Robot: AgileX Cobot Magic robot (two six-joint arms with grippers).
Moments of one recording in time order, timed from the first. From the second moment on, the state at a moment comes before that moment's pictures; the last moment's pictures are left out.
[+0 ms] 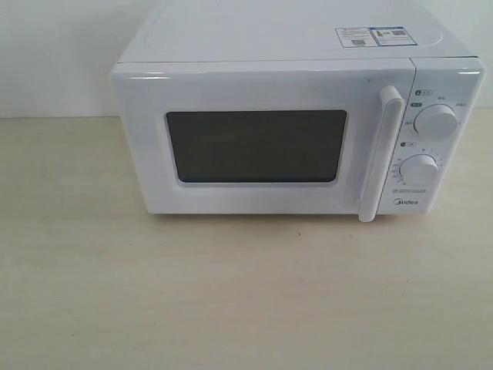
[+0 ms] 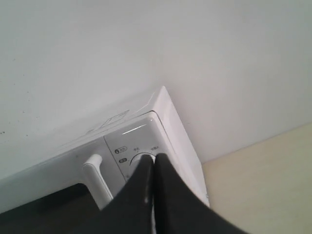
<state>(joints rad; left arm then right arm) -0.08 0.00 0.00 0.13 0.31 -0.18 0.26 0.01 0.00 1.27 -0.35 -0.88</state>
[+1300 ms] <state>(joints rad) -0.08 0.00 0.00 0.13 0.31 -0.18 0.26 0.01 0.00 -0.06 0.36 0.09</state>
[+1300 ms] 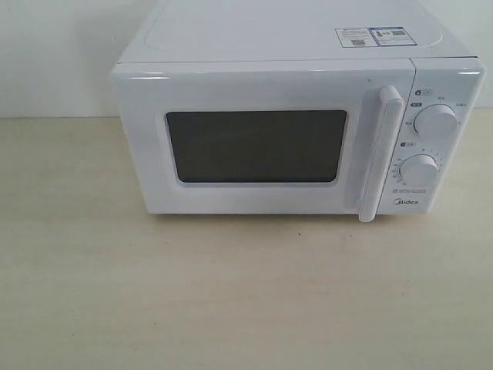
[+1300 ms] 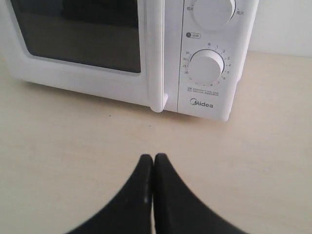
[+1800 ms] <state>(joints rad) -0.08 0.00 0.00 0.13 0.31 -0.18 -0.01 0.01 0.00 -0.05 0.37 0.14</state>
